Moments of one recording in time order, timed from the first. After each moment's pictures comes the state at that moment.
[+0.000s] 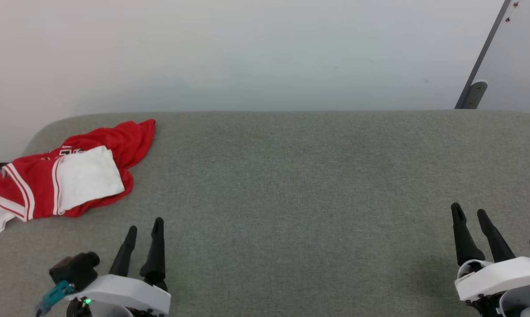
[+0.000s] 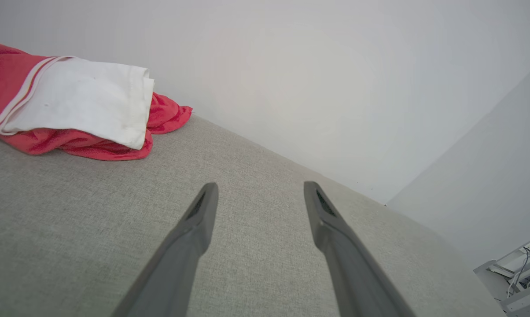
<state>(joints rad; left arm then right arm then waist) -0.09 0.18 -0.07 0.27 -0.70 -0.07 -0.18 -0.12 -0.17 -0.01 0.24 0.62 0.13 -0.10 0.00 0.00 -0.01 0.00</state>
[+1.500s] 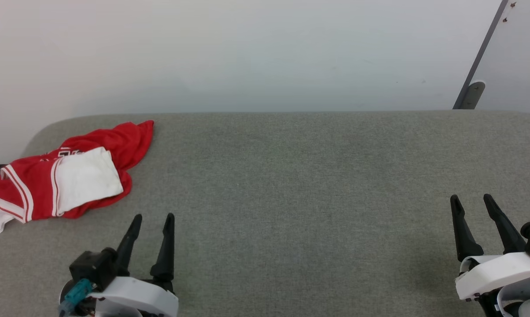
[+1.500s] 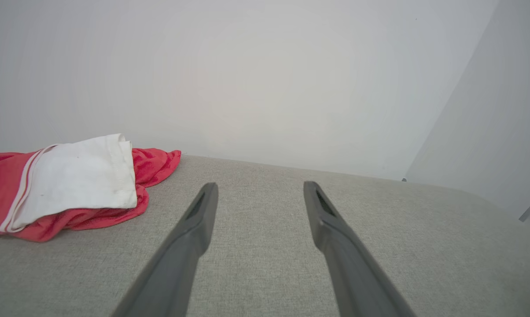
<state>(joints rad) -0.10 0.20 -0.10 0.26 -0.41 -0.09 -0.26 -0.13 -0.20 0.00 0.20 0.33 0.13 -0.14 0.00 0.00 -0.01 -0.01</state>
